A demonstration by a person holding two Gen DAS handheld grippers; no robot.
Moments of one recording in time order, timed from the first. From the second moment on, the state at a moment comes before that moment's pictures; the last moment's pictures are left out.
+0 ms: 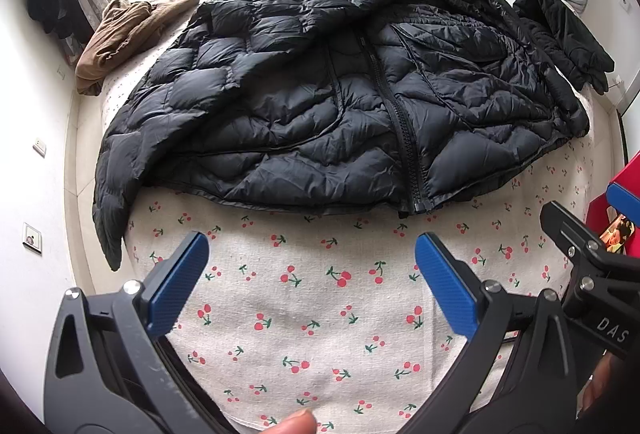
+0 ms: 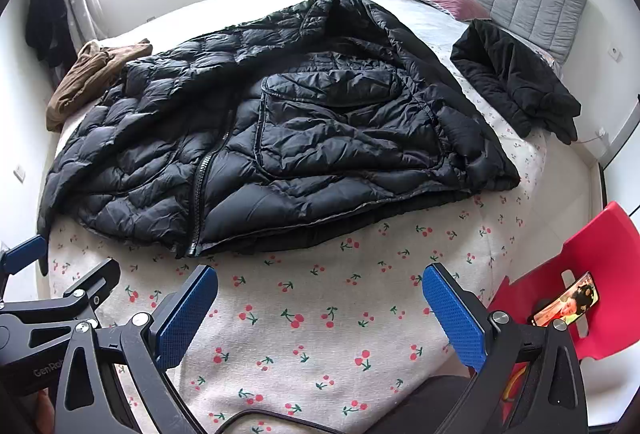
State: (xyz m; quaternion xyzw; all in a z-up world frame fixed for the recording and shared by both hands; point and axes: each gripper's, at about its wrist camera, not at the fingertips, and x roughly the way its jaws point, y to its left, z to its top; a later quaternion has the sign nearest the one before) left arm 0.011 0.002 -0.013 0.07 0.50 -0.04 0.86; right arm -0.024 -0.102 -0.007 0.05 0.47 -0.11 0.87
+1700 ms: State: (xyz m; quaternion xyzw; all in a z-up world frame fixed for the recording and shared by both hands) left arm 0.051 0.044 -0.008 0.08 0.47 -0.06 0.88; right arm 0.017 -0.172 -0.016 0.08 0.48 0.03 0.87
